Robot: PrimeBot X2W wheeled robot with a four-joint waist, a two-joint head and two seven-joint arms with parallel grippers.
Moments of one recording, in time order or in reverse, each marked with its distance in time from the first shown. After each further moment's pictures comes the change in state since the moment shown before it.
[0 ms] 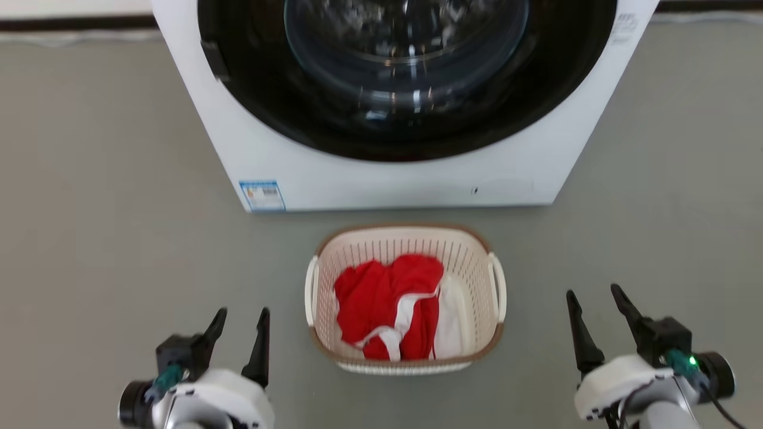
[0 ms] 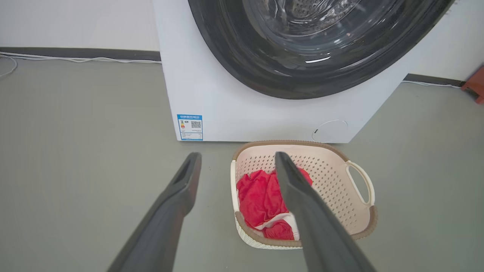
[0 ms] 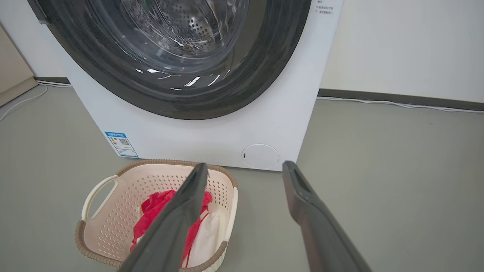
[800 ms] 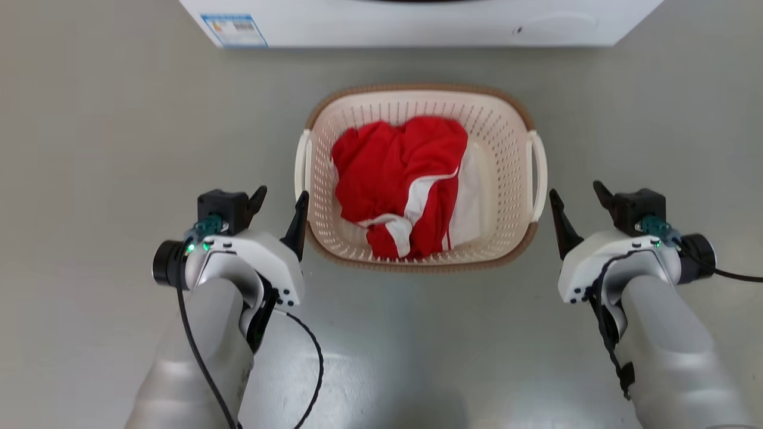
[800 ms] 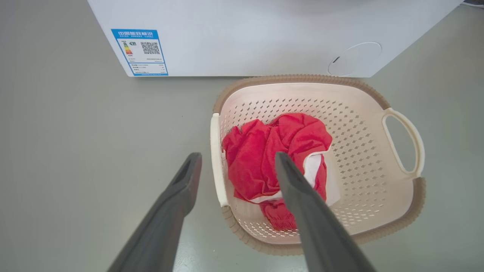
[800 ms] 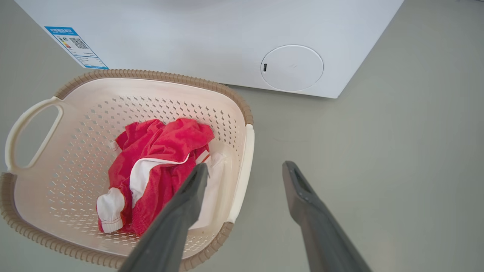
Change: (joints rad) left arm -0.544 -0.007 -0.194 0.458 -0.105 -0.001 -0.003; right arm -0.498 -0.007 0.007 0.461 -0.054 0.000 0.035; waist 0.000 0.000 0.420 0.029
